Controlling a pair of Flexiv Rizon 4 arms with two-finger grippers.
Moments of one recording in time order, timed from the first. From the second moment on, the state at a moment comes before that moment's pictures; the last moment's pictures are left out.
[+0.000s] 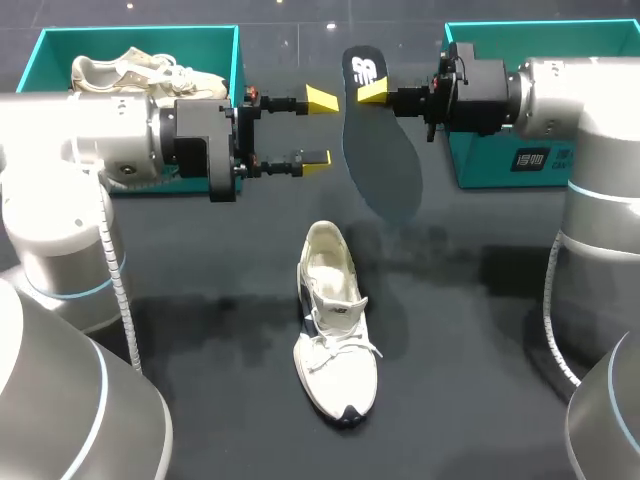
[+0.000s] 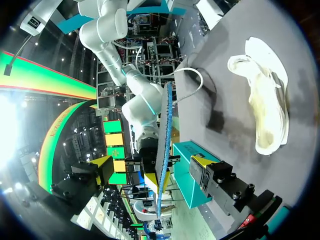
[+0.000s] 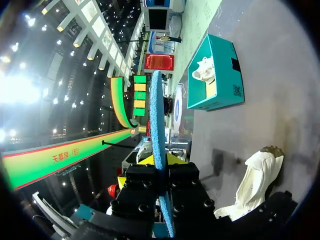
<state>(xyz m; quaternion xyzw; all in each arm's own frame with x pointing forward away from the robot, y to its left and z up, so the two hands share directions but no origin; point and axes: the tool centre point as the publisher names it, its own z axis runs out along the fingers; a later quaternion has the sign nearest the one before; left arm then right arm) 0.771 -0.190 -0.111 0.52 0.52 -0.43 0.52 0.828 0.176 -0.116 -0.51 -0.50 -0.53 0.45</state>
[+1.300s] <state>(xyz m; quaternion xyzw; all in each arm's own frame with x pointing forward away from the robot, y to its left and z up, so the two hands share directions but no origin) 0.792 -0.229 -0.126 0.51 0.53 -0.44 0.52 0.831 0.187 -0.122 -0.53 -0.49 -0.52 0.46</state>
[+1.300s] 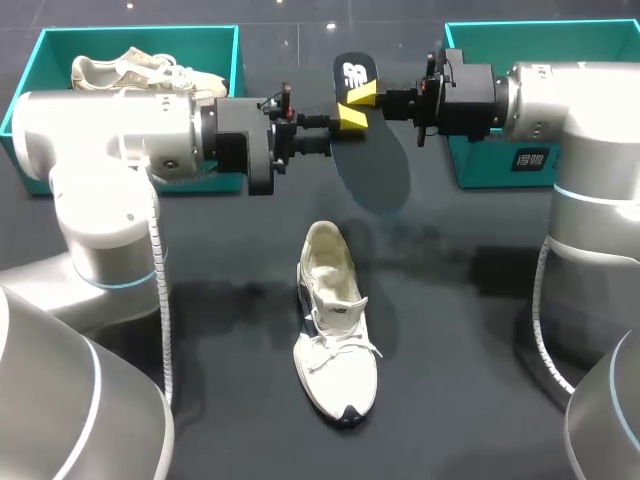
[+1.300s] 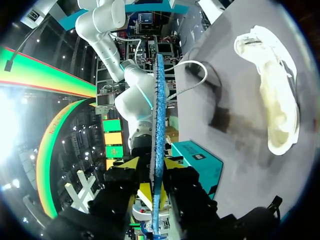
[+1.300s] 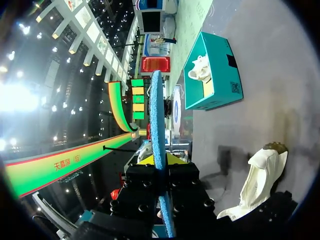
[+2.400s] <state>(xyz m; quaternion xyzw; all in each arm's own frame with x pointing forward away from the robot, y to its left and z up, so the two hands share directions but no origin) 0.790 -0.218 -0.138 0.50 0.55 -0.44 0.50 0.827 0.179 -0.121 -0.52 -0.49 -0.53 0.46</state>
